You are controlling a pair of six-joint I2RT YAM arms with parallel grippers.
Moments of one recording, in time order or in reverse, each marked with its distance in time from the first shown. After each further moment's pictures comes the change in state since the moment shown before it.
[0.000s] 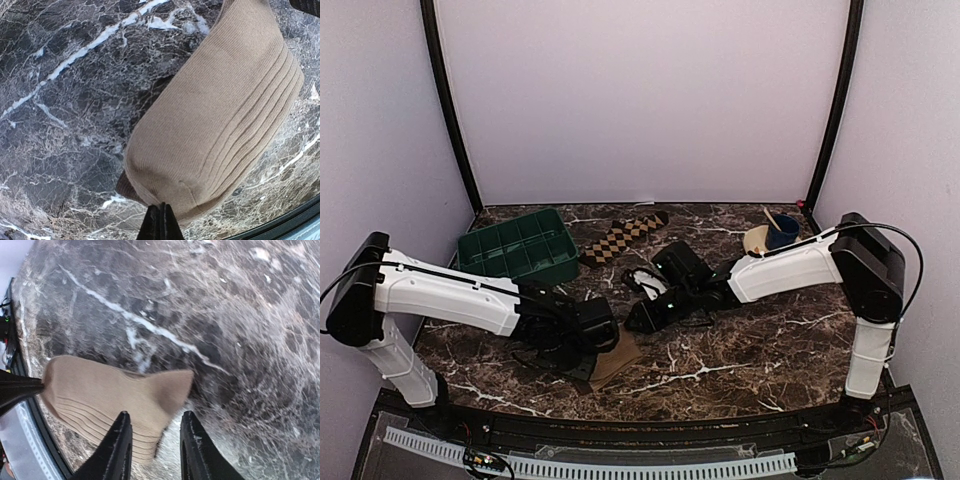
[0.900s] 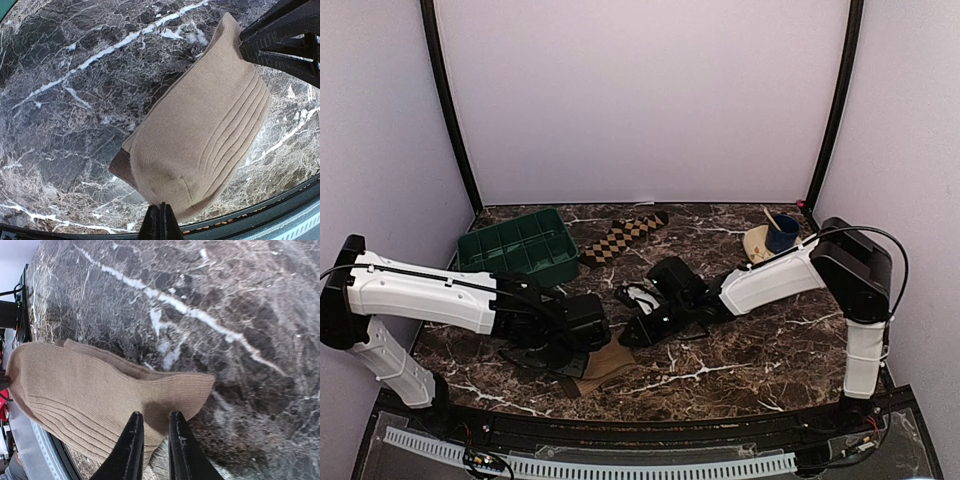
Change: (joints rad) left arm -0.050 -0.098 0.040 -0.116 -0.048 -0.105; right arm 0.029 0.069 -0.040 0.125 -0.107 0.051
